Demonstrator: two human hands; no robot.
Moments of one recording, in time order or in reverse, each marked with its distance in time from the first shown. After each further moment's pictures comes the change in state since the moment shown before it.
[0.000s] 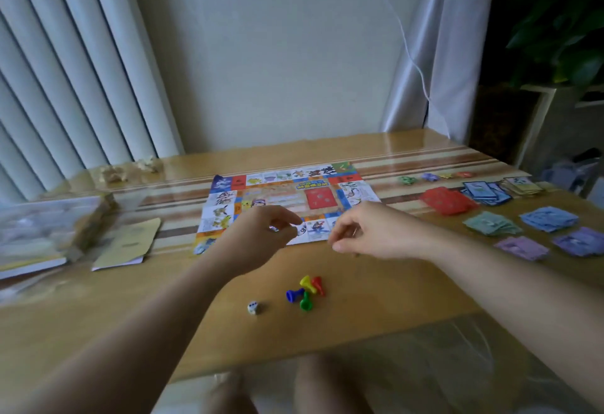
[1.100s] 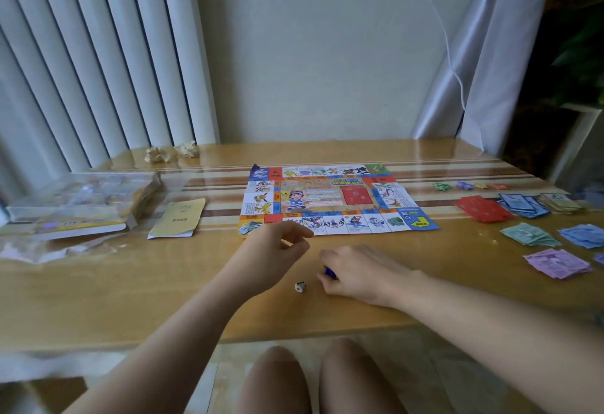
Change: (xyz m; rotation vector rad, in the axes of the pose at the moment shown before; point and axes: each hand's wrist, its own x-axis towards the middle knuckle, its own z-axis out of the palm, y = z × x) left_hand -0.061 -0.037 -0.009 -0.095 0.067 -0.081; right_hand 0.009 -0.047 0.084 -0.528 -0.035 -0.280
